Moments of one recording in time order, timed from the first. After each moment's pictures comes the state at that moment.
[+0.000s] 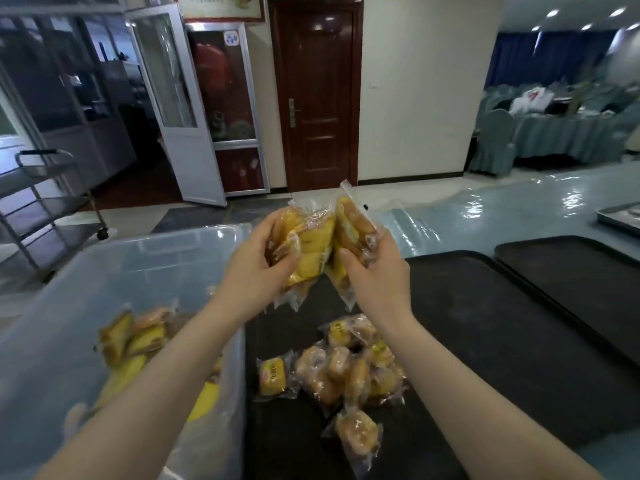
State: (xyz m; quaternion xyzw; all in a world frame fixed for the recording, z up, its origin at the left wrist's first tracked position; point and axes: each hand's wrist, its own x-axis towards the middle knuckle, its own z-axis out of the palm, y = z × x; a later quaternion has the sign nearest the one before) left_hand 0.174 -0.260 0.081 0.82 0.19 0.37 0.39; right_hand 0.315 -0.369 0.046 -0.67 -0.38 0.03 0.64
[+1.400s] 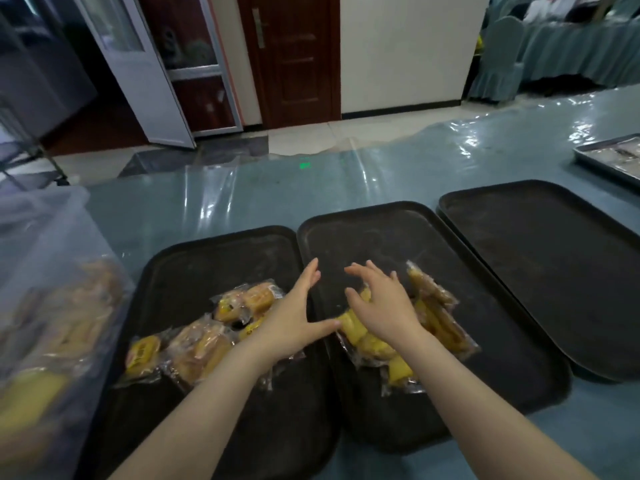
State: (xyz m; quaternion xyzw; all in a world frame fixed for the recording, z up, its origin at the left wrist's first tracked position) left_hand 0.413 -0.384 -0.082 0.85 0.26 0.08 0.45; right_hand 0.560 -0.496 -0.089 -0.81 -0.45 0.12 0.35
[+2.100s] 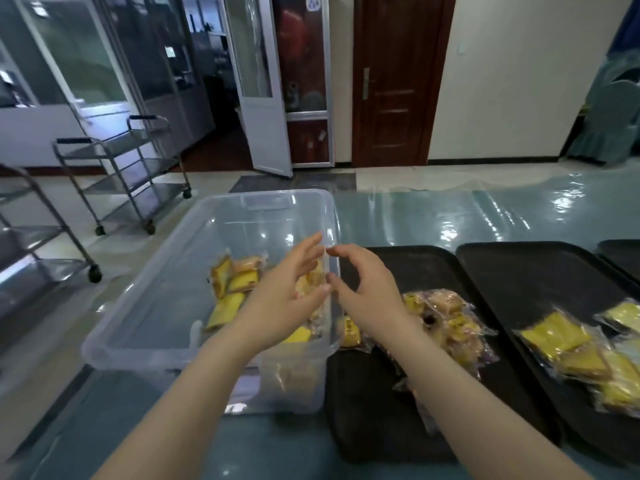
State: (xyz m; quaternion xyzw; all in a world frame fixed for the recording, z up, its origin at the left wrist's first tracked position) left_hand 0.038 -0.271 0.043 0.83 0.26 0.29 0.40; right_hand 0.187 -0.334 0.022 -0.64 -0.58 0.09 0.49
